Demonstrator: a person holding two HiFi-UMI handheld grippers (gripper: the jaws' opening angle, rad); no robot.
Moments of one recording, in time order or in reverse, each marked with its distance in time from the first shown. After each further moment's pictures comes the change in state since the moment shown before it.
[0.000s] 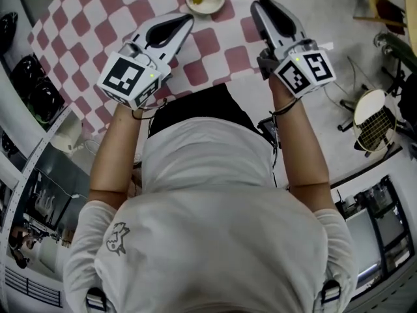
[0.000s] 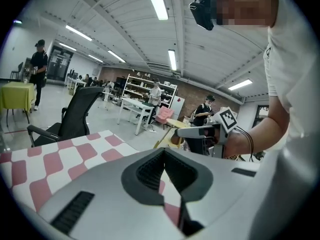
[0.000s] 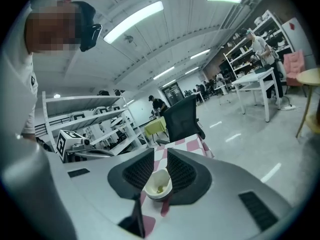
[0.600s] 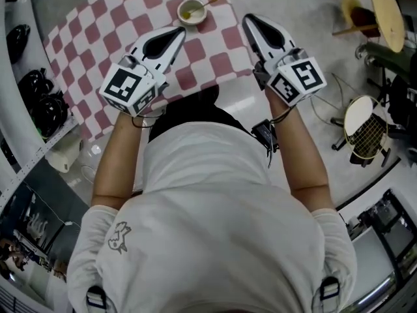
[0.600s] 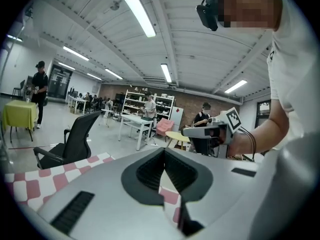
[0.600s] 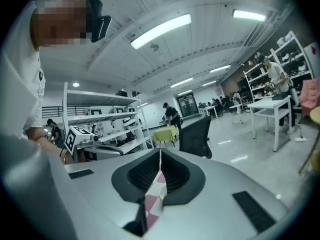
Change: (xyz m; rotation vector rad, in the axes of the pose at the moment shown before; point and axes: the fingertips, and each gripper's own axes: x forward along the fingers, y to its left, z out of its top) left arm -0.053 -0.074 0.062 0.096 -0.143 0.044; right arm -0.078 0.081 0.066 -0.230 -0.068 0.097
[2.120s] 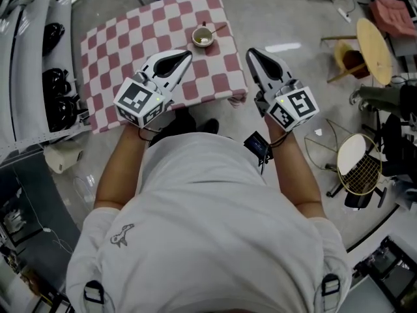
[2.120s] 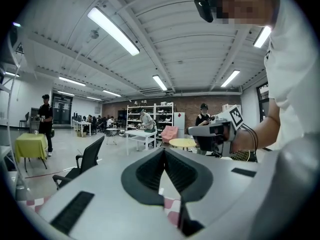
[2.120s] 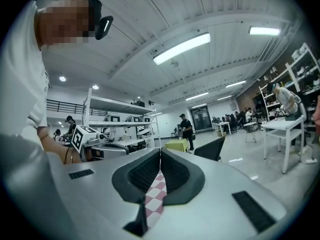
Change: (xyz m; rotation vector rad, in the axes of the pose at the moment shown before) left arm -0.078 -0.114 0.072 0.194 -0.091 0.100; right arm -0.109 0.095 0.070 -0.146 -0.119 0.129
